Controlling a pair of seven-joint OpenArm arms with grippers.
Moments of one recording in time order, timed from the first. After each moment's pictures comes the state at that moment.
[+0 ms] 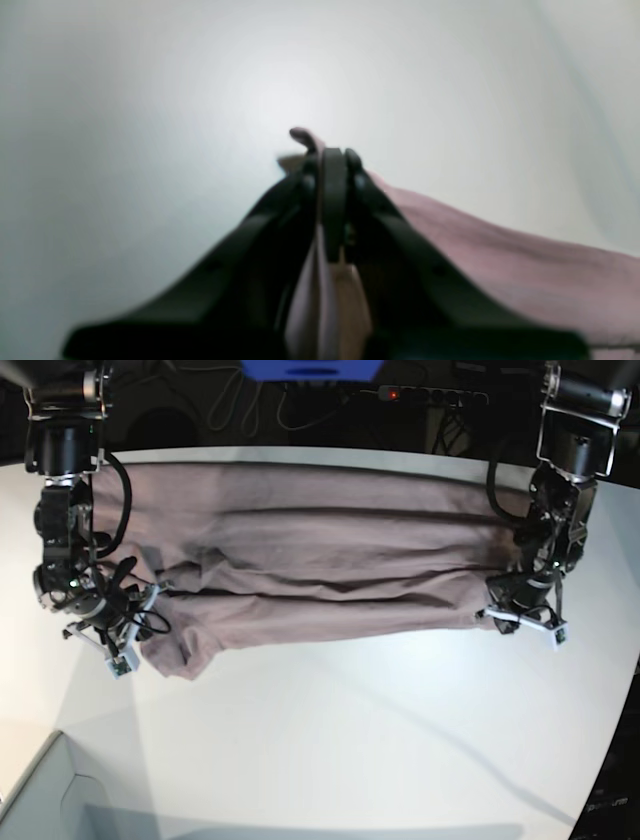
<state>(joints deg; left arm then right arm) -9.5 -21.3 8.8 53.1 -46.3 -1.5 8.3 7.4 15.8 7.0 71.8 -0.9 29.8 -33.4</state>
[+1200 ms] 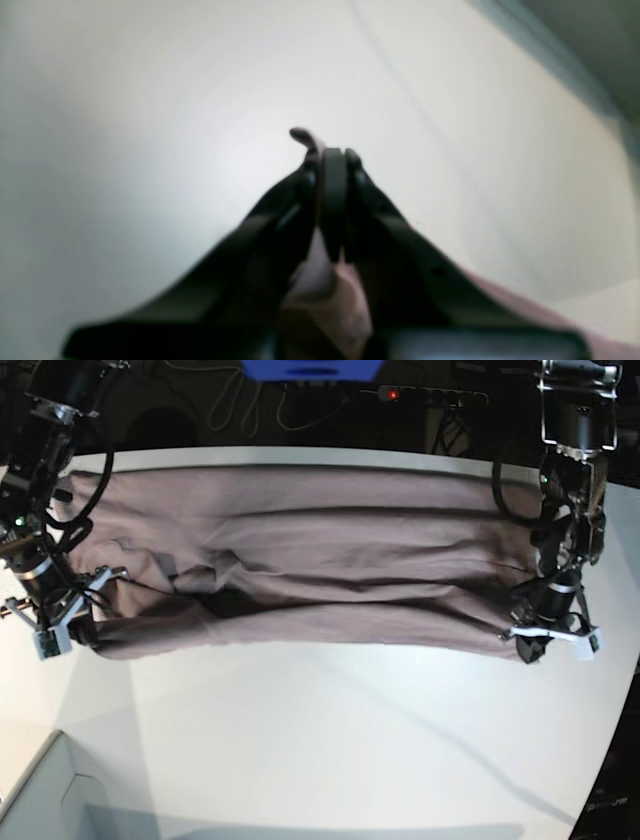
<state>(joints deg) -2.1 -19.0 -4.2 69.9 -46.2 -2.5 7.9 -5.6 8.4 28.5 100.4 -0.7 39.0 -33.2</state>
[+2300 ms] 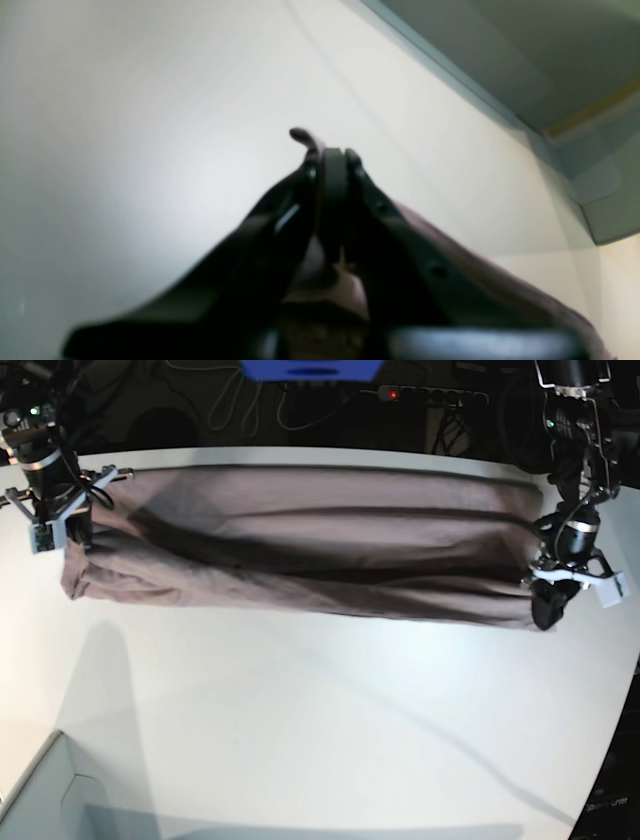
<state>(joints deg) 10.5 -14.7 -18.9 77.7 -45.6 -21.2 7.8 -24.5 -2.9 38.0 112.8 -0.9 39.2 -32.9</state>
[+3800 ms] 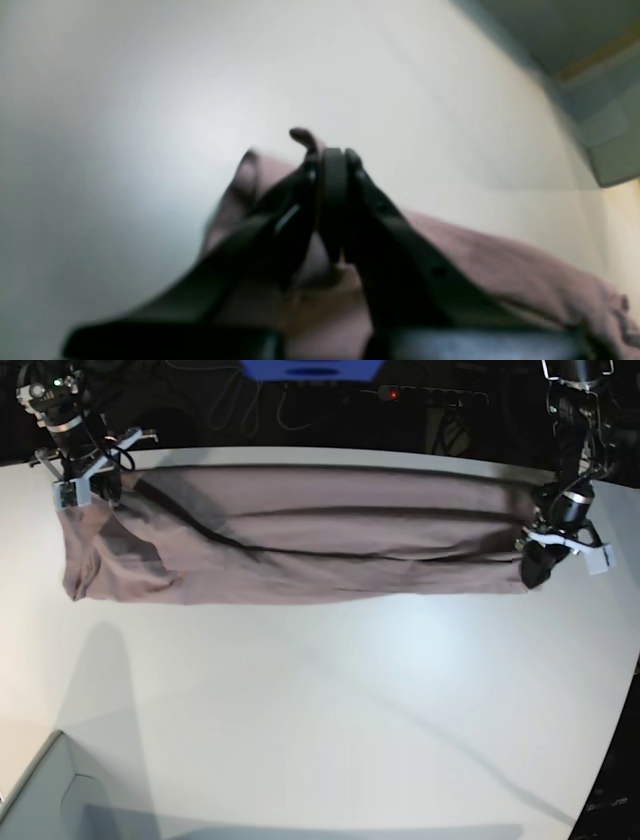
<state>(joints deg) 11.2 -16.7 -19.1 64.6 -45.2 -31.6 8.1 -30.7 -4.7 36.6 104.8 -0.9 39.2 -24.3</state>
